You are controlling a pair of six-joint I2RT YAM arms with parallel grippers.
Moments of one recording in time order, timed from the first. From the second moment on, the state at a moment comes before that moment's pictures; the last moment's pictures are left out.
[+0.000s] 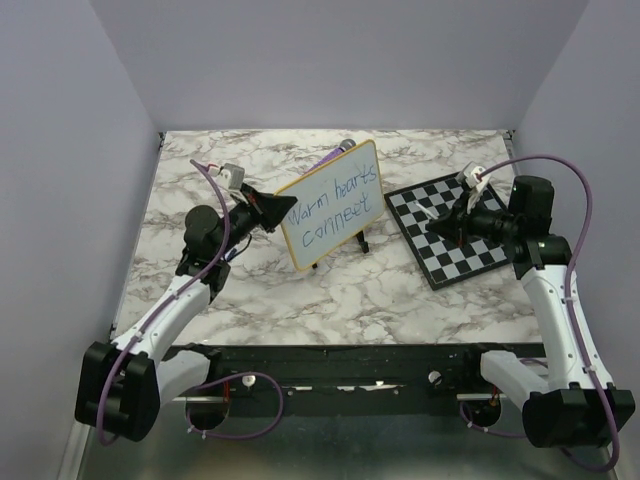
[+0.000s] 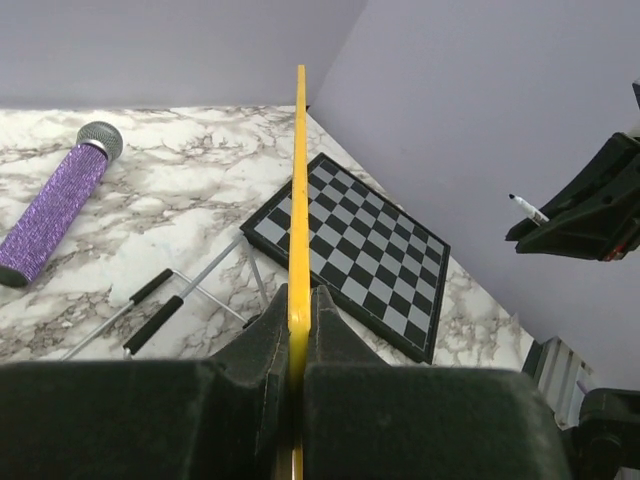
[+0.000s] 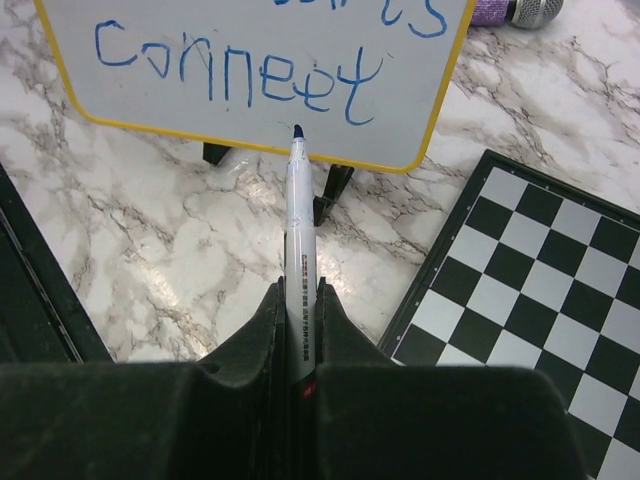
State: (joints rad) left arm -0.30 1.04 0.57 0.63 0.45 -0.59; right arm -0.02 0.99 0.99 -0.57 -0.86 -0.39
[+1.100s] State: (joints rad) left arm -0.02 1.64 0.74 1.21 1.02 -0.76; right arm -0.03 1.02 0.97 -0.59 -0.89 -0.41
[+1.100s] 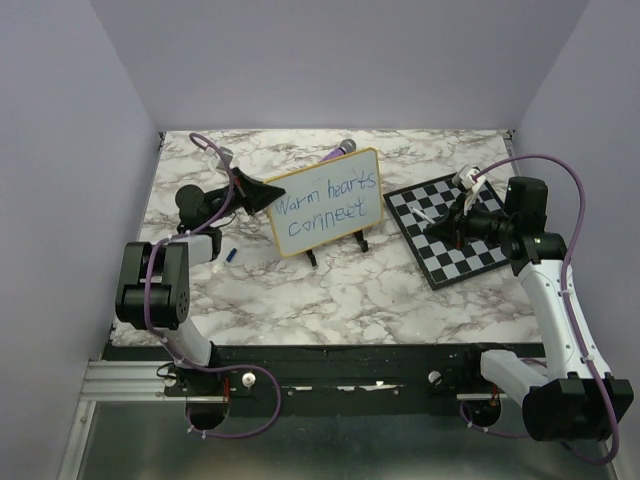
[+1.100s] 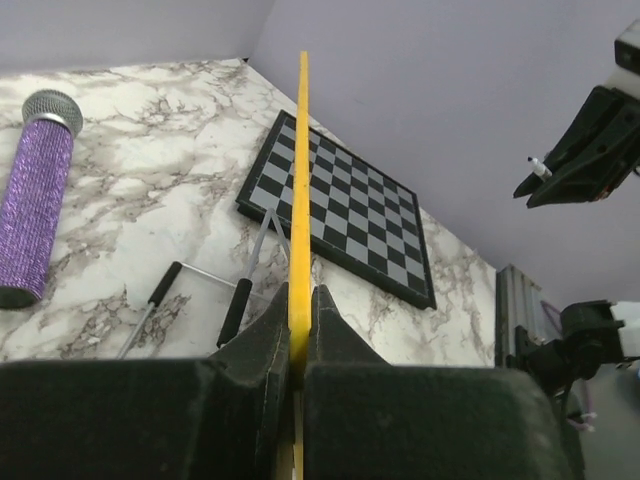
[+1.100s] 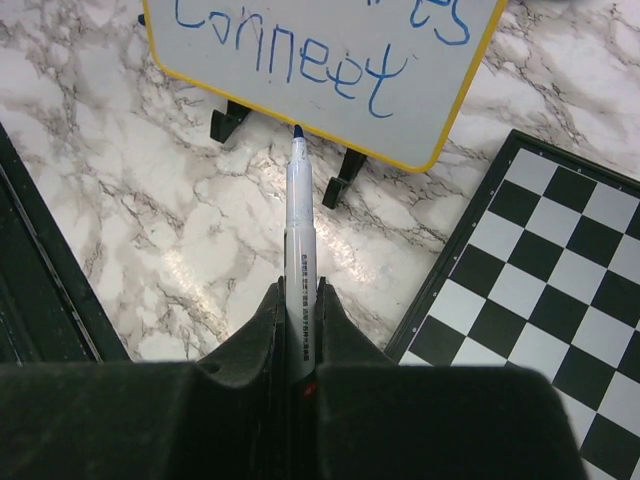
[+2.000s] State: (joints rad) left arm -0.01 1.66 0.75 1.10 1.07 -0.68; right arm -0.03 1.04 0.97 -0.61 -0.89 -0.42
